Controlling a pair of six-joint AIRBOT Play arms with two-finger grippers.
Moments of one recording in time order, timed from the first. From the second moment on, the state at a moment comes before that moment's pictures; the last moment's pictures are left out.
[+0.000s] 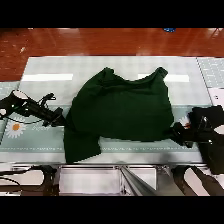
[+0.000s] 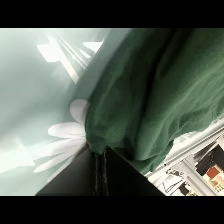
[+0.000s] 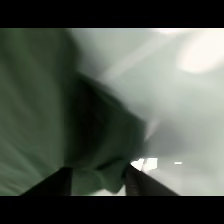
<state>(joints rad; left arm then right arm) 0.24 -1.51 0.83 0.94 -1.37 -1.23 -0.46 -0.92 0.32 -0.95 1.08 1.49</state>
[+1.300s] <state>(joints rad) 0.38 -1.00 1.89 0.53 -1.17 -1.23 -0.46 -0.87 1.87 -0.87 1.40 1.42</state>
